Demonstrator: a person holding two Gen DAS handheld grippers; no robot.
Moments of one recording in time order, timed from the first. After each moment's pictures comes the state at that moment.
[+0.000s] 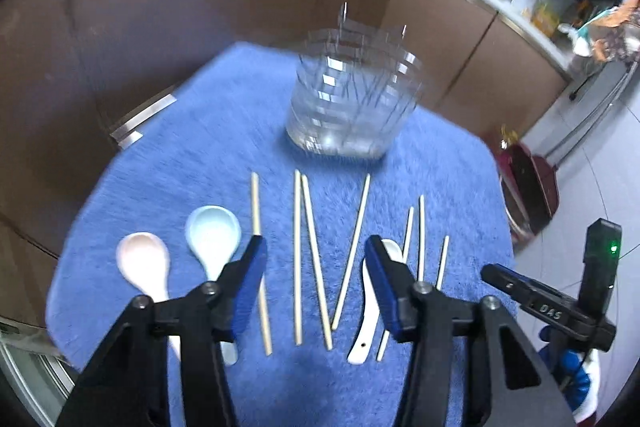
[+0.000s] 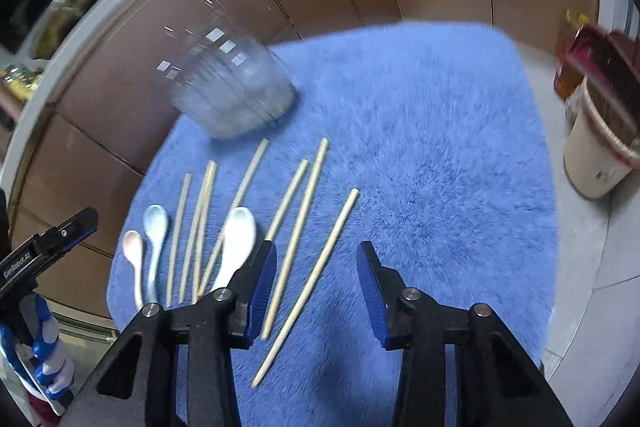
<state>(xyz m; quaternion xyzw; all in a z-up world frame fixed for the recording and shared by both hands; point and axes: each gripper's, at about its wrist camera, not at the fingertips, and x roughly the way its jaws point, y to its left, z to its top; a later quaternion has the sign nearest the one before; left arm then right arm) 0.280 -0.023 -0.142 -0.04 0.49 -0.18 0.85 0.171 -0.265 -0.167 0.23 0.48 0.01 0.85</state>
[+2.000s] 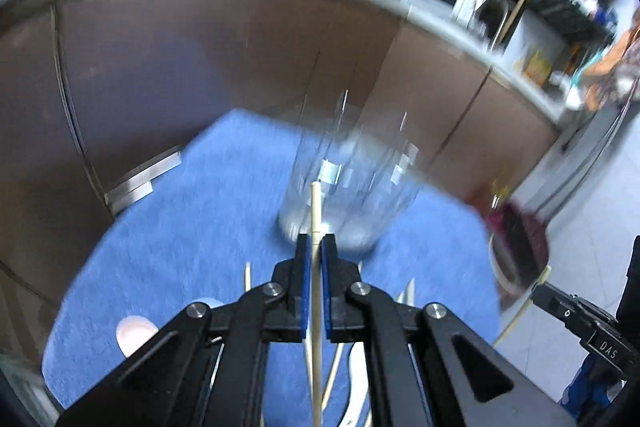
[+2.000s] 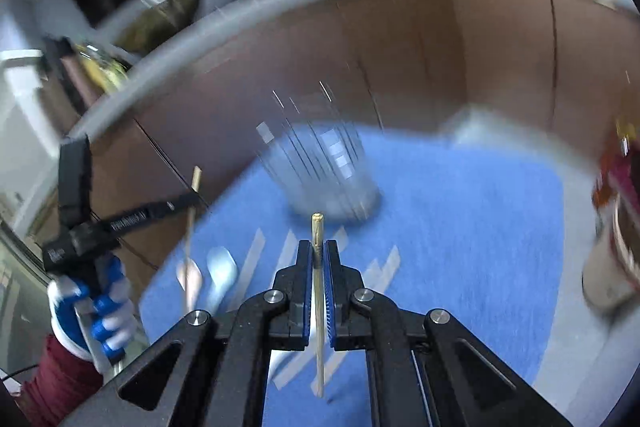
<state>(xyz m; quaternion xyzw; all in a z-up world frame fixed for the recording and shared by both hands) 0.306 -0.003 -0.073 -0.09 0.37 -0.18 0.91 0.172 -0.235 -0.064 0.14 0.33 0.11 0.93</state>
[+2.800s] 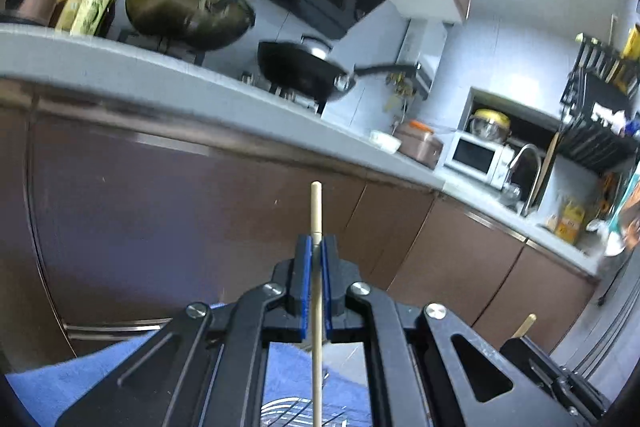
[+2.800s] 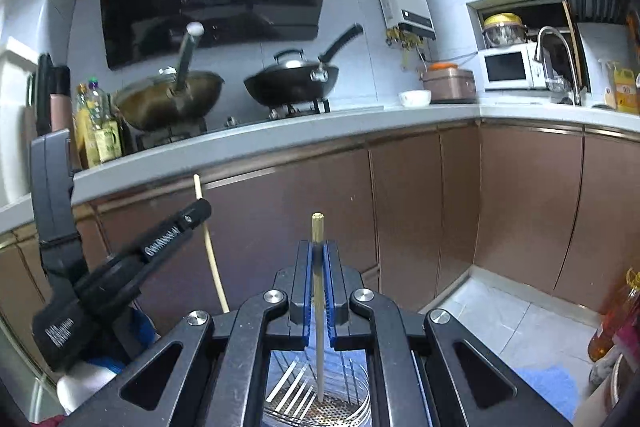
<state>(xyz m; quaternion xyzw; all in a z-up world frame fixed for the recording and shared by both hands) 0.449 -0.054 -0.054 -0.17 0.12 -0.06 0.98 0.334 -0.205 -0.043 0.05 0.13 0.09 0.99</state>
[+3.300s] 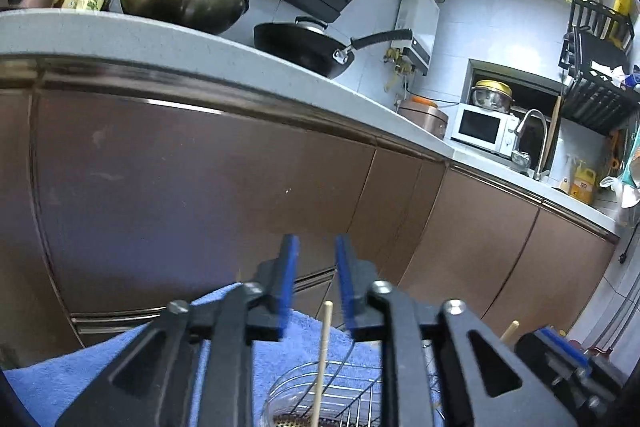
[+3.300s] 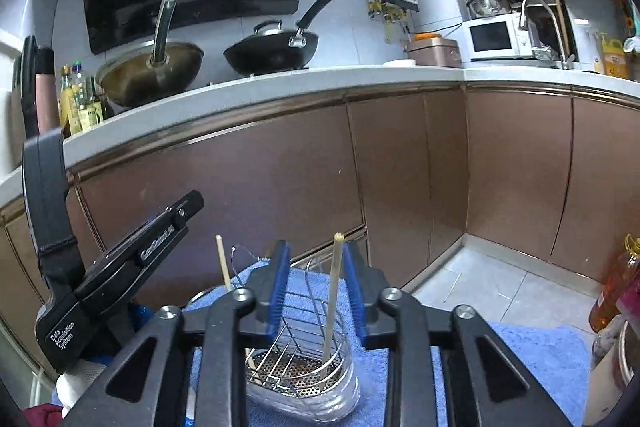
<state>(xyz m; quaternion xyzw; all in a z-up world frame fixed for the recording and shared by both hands) 0.430 -0.068 -0.094 -0.12 0.12 -0.05 0.98 0.321 -0.226 -0.085 0.07 0.16 0.07 0.98</state>
